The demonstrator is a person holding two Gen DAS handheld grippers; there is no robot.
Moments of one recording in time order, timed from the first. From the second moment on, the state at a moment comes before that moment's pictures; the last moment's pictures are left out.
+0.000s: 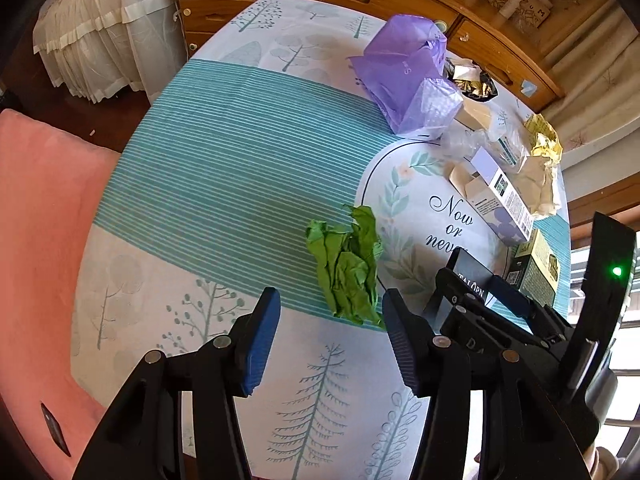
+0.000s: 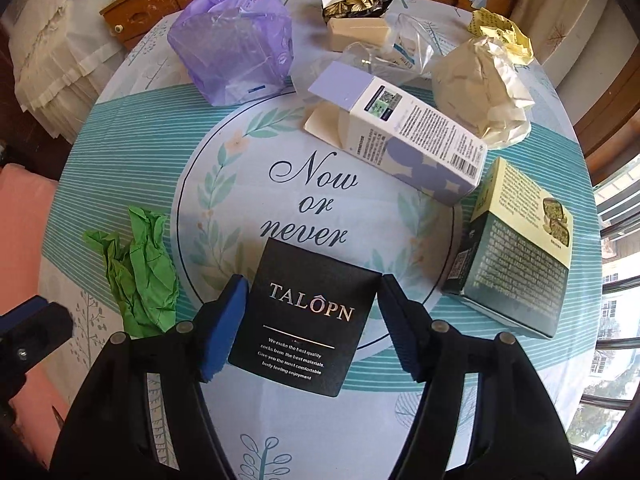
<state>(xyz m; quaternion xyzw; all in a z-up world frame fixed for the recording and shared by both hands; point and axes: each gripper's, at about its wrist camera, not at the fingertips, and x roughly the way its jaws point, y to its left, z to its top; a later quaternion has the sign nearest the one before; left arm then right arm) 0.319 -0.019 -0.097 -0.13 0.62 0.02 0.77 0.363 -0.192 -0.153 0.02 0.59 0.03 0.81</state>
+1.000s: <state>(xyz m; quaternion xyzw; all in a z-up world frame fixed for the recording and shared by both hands) 0.308 -0.037 -0.115 -0.08 0.60 0.03 0.79 0.295 -0.209 -0.115 0.06 0.59 0.09 0.80</state>
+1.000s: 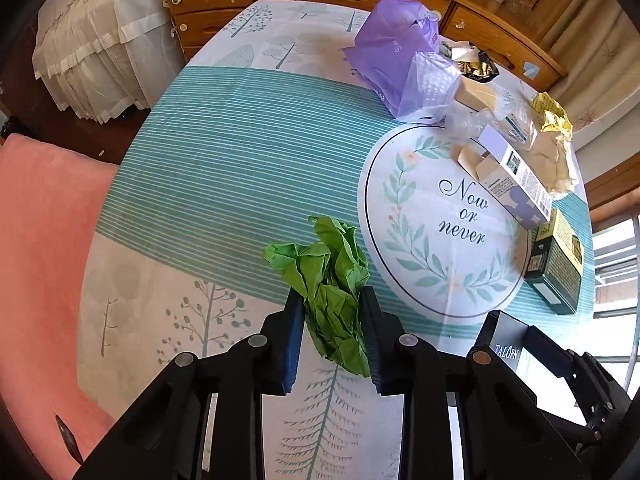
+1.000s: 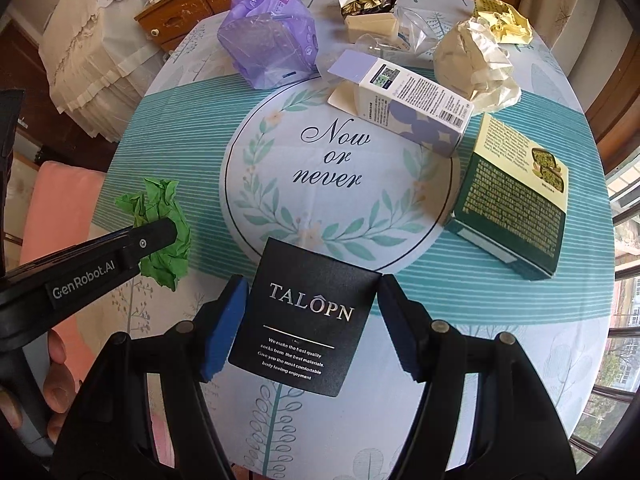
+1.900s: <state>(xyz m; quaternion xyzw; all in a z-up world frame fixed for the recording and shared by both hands) -0.018 0.039 -0.092 0.03 0.59 -0.12 0.80 -0.038 -0.139 -0.106 0.16 0.58 0.00 0.80</state>
